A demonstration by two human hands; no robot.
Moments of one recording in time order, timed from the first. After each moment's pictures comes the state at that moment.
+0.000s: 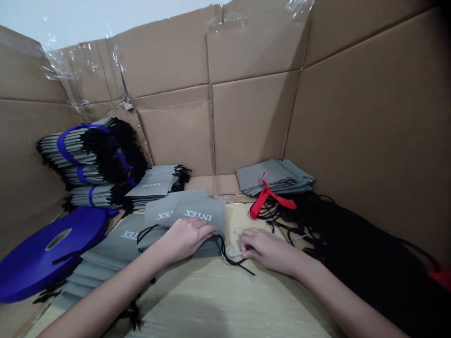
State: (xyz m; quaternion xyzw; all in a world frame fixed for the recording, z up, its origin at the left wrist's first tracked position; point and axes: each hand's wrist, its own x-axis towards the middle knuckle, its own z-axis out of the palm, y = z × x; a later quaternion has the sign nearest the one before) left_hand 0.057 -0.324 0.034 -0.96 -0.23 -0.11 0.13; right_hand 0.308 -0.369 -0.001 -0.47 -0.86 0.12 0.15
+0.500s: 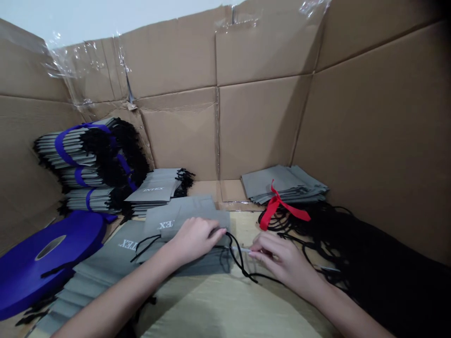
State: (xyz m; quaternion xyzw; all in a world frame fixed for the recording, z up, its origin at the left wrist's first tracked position) left_hand 0.078 -0.301 0.042 -0.92 -0.35 -0.16 0.00; right_hand 0.299 -0.370 0.005 -0.44 -0.83 0.05 0.35
